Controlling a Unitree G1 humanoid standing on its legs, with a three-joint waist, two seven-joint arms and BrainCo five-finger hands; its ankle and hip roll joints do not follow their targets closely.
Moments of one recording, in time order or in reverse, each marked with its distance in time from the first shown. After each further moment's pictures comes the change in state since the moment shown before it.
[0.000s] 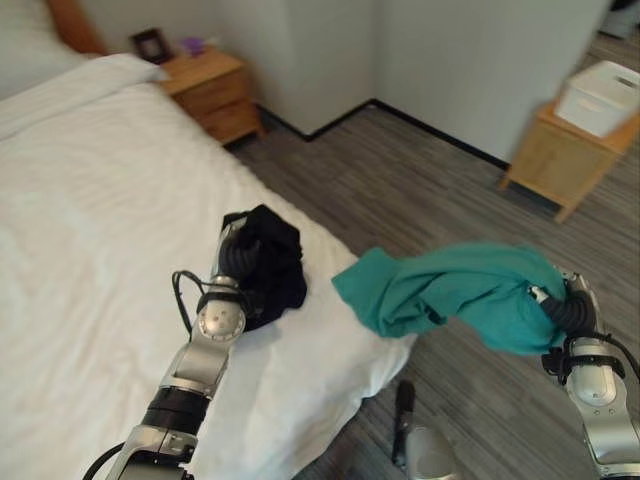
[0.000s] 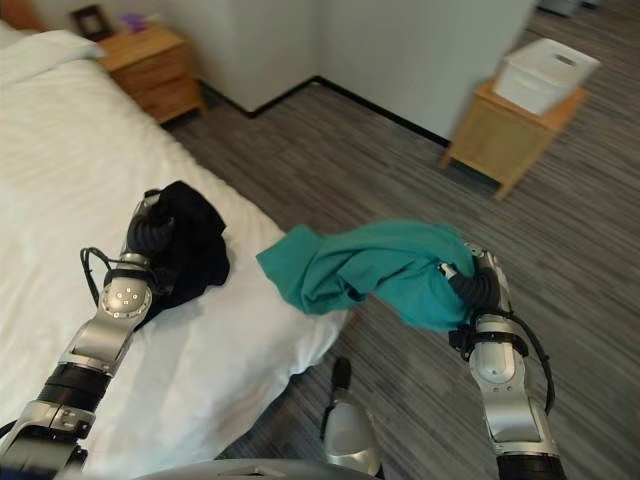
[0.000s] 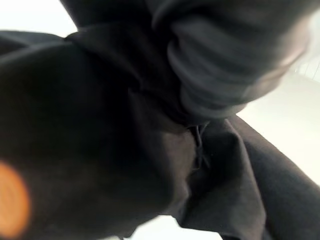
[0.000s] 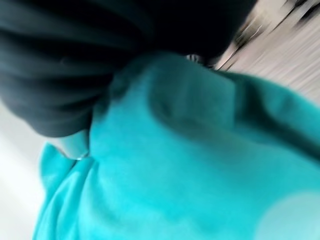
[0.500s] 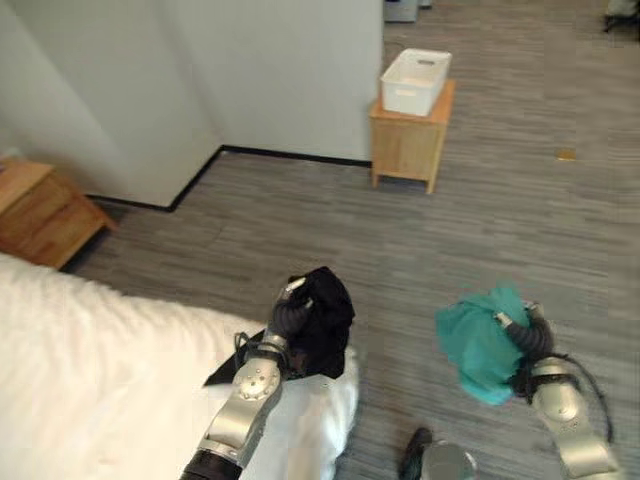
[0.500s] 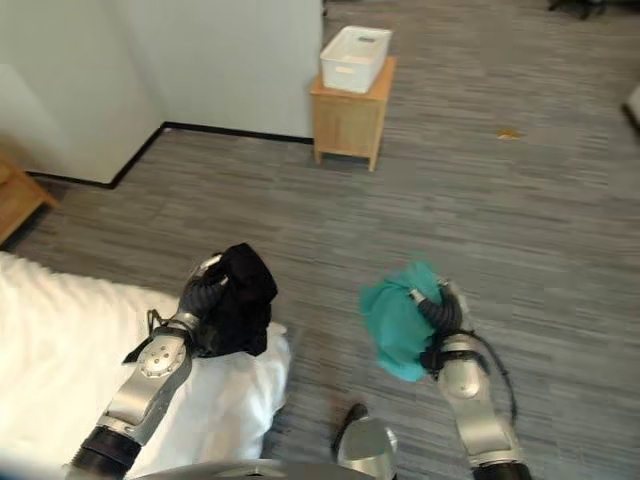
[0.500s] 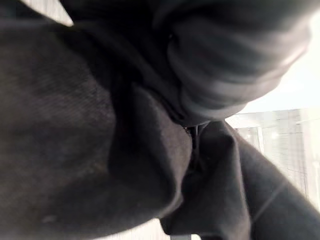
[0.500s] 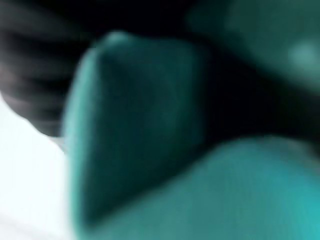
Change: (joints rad) left arm 0.120 0.016 -0.154 0.054 -0.298 -0.007 -0.086; right arm 0.043 0.070 0.225 0.065 0.054 -0.006 -0.009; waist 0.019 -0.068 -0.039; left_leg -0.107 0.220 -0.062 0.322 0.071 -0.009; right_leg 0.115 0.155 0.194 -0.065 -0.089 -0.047
